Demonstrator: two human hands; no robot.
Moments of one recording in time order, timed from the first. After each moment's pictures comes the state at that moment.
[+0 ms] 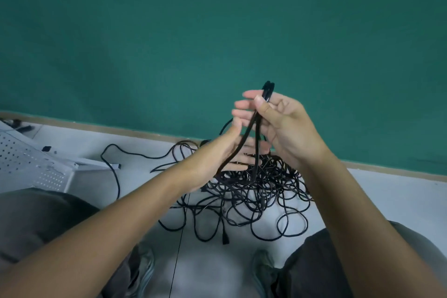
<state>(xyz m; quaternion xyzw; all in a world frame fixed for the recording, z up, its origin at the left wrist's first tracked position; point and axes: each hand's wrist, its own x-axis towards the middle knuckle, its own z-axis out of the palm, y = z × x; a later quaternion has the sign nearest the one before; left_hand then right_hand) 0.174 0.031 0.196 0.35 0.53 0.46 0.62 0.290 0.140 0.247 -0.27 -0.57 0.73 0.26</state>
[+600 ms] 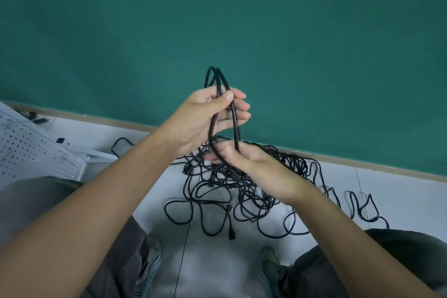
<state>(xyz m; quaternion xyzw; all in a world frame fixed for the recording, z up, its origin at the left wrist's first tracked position) 0.129 0.035 0.229 0.29 0.48 0.64 0.53 0.296 0.095 0.194 -0.24 -0.71 0.66 -0.02</state>
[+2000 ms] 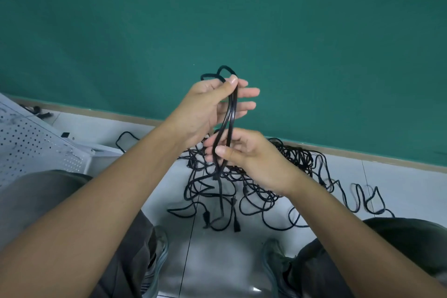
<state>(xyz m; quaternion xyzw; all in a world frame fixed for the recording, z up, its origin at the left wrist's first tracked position) 0.124 0.036 0.225 0.27 0.53 0.62 0.51 0.276 0.081 0.194 -0.22 -0.71 0.66 0.08</state>
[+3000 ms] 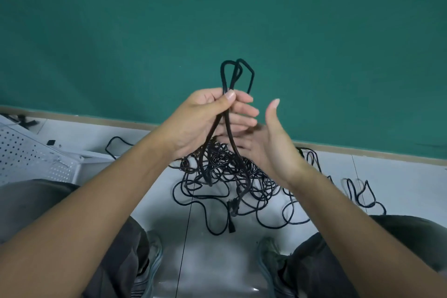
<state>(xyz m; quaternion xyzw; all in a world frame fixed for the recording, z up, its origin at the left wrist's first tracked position) 0.142 0.036 0.226 0.33 0.46 0.59 0.57 0.298 0.113 0.196 -0.29 -0.55 0.78 0.08</state>
